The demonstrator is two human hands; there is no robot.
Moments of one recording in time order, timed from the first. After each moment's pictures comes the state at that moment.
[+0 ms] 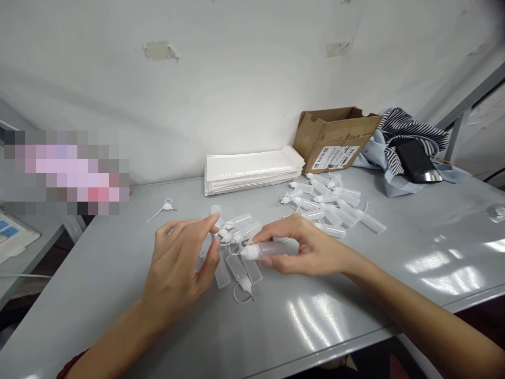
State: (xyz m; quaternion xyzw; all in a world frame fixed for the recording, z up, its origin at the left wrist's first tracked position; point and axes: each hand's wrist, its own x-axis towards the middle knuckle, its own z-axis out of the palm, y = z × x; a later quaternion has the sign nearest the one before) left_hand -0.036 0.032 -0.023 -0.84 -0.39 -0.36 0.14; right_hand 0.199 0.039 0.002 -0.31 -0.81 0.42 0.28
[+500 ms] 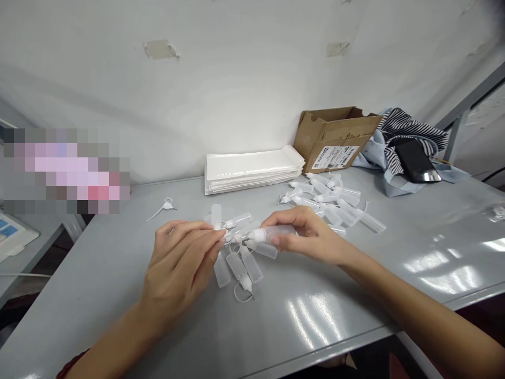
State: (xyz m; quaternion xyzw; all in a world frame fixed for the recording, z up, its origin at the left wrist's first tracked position) left_hand -0.038 0.030 -0.020 -0.85 -0.33 -0.40 0.12; right_hand 0.202 0.042 0.000 -0.38 -0.72 0.49 0.33
